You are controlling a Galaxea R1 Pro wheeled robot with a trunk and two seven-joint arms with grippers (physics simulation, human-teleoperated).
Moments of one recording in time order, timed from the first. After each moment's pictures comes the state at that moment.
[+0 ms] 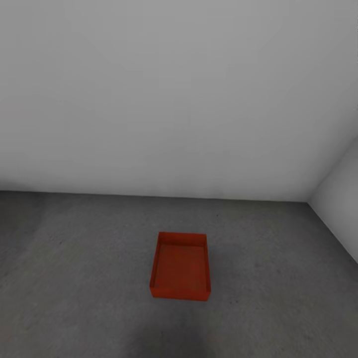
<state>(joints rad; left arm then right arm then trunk) -0.35 0.03 -0.06 0.00 0.43 0.06 0.14 -0.17 0.00 0.13 0.03 0.00 -0.12 -0.08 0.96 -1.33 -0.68</state>
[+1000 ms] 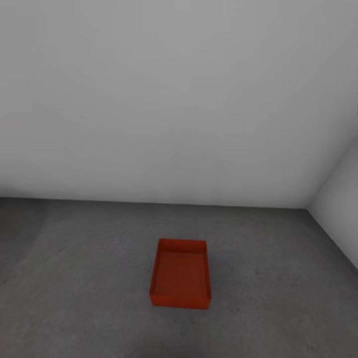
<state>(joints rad) -0.35 0.03 -0.06 0.00 0.43 0.06 0.14 -0.17 0.00 0.14 0.03 0.00 -0.13 -0.08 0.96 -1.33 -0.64</state>
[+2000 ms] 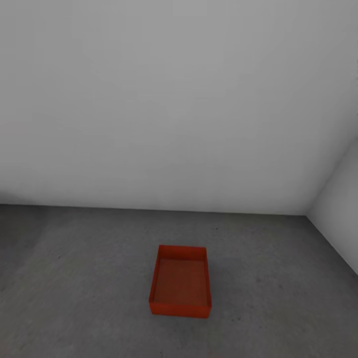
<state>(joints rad) -0.35 0.03 -0.06 0.00 0.43 0.06 0.14 -0.17 0.00 0.14 0.03 0.00 -0.14 -0.08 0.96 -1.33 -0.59</state>
